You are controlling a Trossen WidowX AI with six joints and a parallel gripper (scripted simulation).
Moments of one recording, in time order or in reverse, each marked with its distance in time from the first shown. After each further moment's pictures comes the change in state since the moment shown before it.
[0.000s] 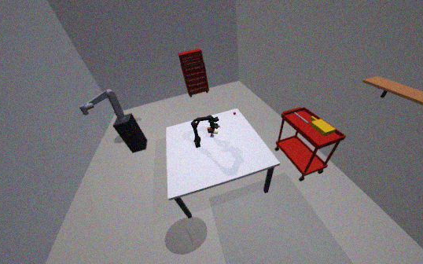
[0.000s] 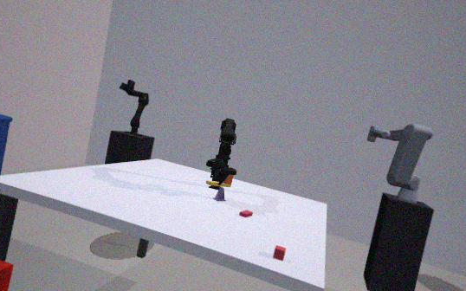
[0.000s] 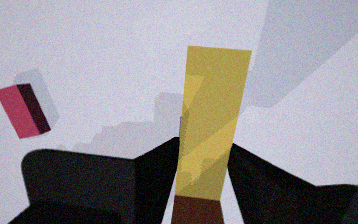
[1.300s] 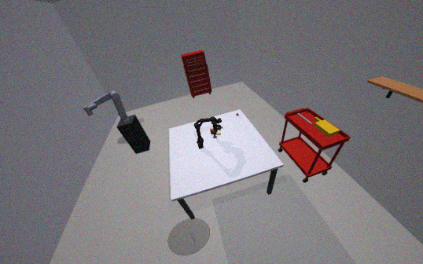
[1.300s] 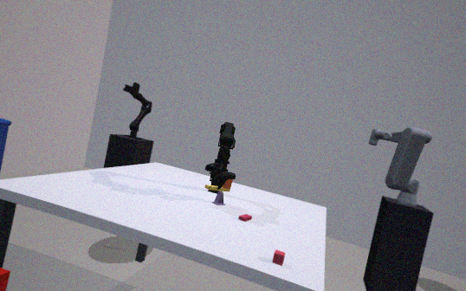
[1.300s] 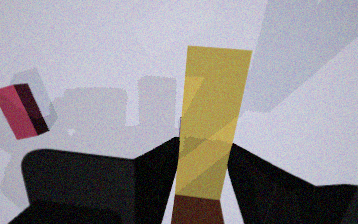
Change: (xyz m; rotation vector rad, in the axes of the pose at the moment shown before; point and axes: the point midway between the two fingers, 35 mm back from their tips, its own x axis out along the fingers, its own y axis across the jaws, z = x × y) arm 0.003 0.000 0.000 -0.001 0.000 0.000
